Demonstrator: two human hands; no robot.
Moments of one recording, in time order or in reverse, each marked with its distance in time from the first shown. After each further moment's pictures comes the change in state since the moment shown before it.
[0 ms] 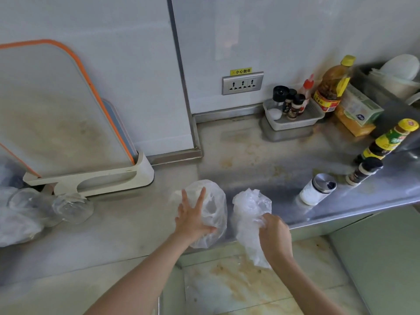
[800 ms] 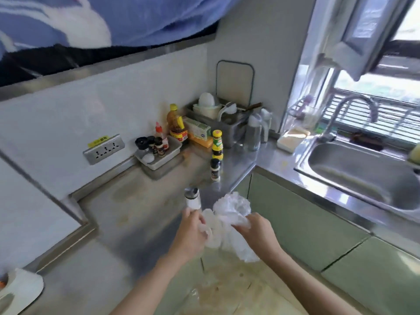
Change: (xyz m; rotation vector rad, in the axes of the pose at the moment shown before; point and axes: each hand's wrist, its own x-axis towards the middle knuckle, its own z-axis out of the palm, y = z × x) left_hand -0.118 0.231 0.033 -0.162 -0.186 0.760; right_hand -0.109 0.095 -0.199 0.151 0.300 0.252
